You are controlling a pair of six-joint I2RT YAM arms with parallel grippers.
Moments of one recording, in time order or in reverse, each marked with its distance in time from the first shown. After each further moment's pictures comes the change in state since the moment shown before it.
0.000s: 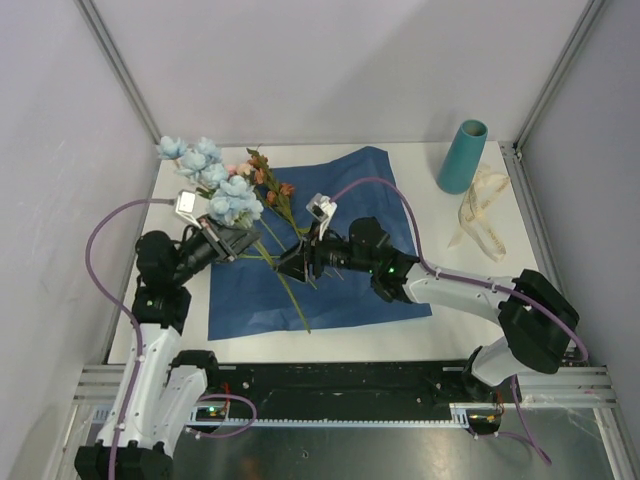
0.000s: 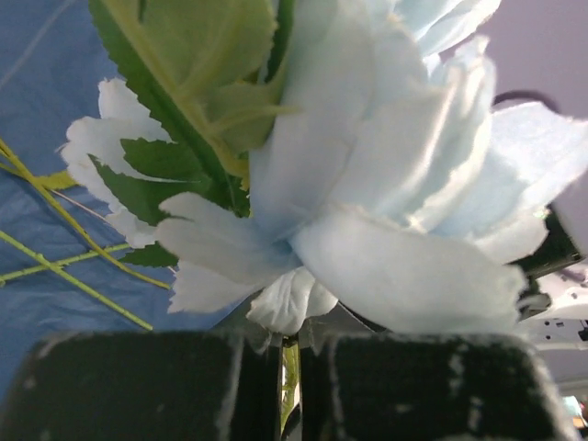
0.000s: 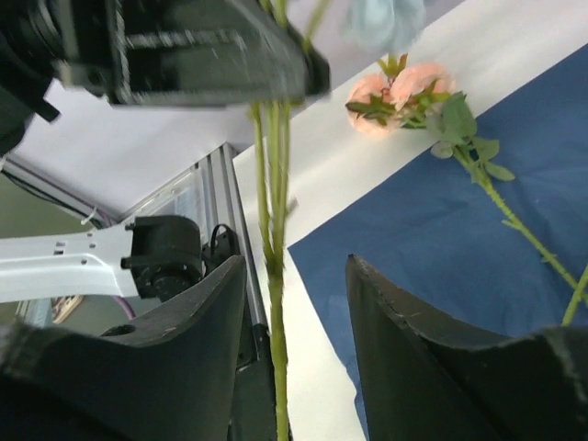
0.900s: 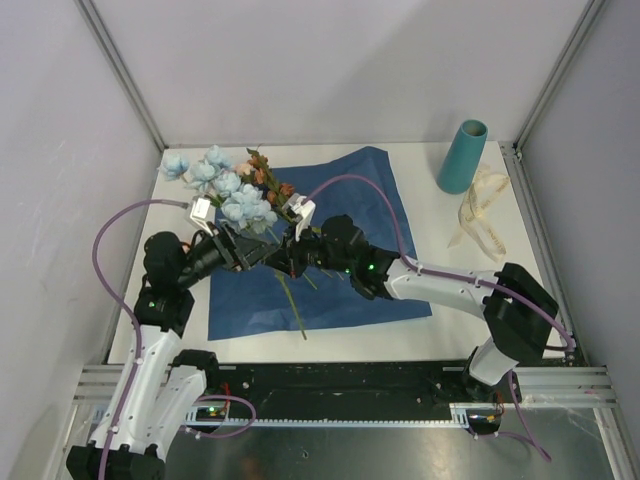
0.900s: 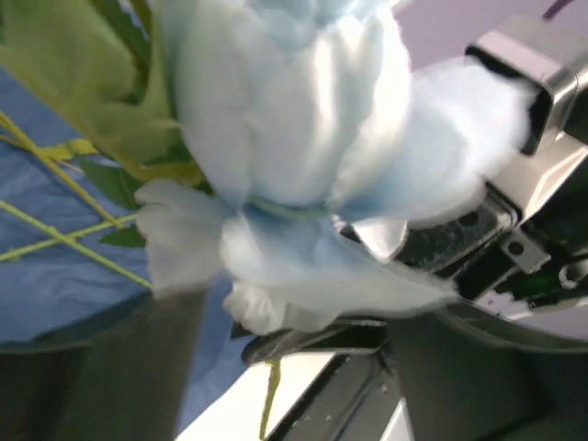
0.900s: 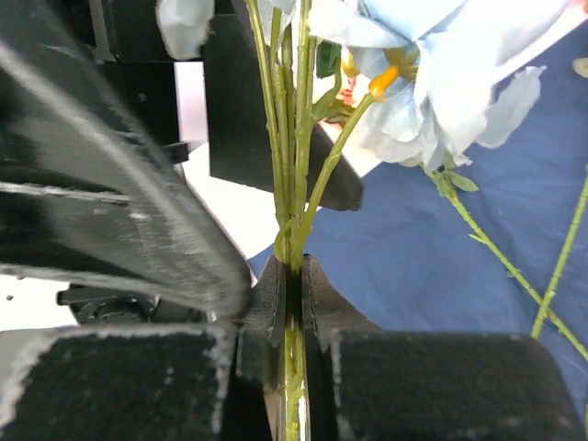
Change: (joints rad) left arm -0.095 0.002 0.001 -0.104 -0.012 0.148; right arm 0.076 0.103 0.188 -0.158 0.164 -0.103
